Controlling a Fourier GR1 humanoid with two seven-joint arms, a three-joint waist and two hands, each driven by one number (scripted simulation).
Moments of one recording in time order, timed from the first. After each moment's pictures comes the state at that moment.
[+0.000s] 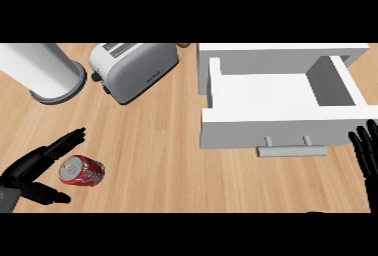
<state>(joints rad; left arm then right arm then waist) -0.21 0.54 0.00 -0.80 -0.19 -0.67 -0.74 0.25 -0.06 -0.18 -2.05 -0.06 0.16 0.02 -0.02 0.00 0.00</state>
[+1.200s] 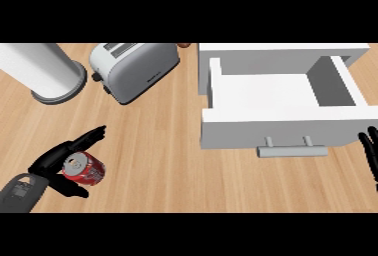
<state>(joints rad) -0.37 0.49 -0.16 -0.54 -0.20 -0.57 -0.86 0.25 -0.07 -0.20 -2.13 -0.08 0.16 0.09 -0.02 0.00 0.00</state>
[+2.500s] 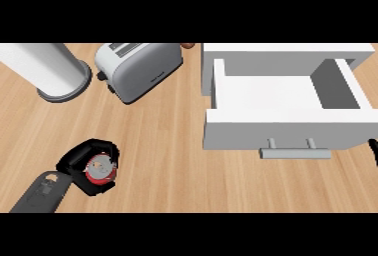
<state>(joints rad) -0.36 0.39 -0.23 -0.66 -0.05 -0.60 -0.77 0.29 -0.05 -0.23 -2.17 -0.11 0.17 0.09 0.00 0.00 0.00</state>
